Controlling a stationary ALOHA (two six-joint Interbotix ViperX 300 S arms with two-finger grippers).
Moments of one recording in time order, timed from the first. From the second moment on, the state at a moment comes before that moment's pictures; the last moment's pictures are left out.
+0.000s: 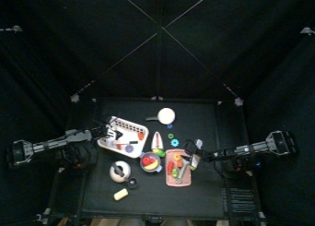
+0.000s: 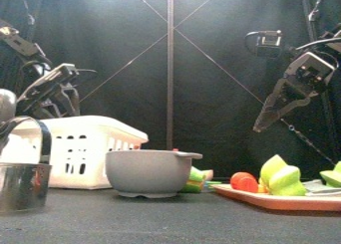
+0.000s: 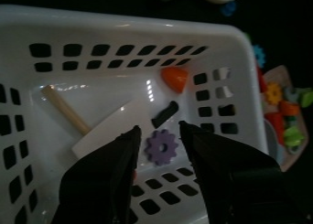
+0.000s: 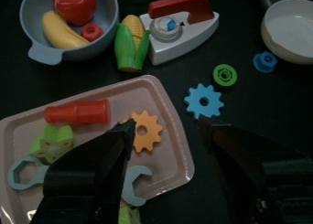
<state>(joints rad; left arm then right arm) 0.46 -0.59 1.00 0.15 0.54 -0.90 0.08 -0.47 1.08 -1.25 0.33 1.45</state>
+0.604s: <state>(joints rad) 0.37 -0.35 0.93 0.55 0.70 -1.42 0.07 -0.40 1.05 -1.25 0.33 1.45</state>
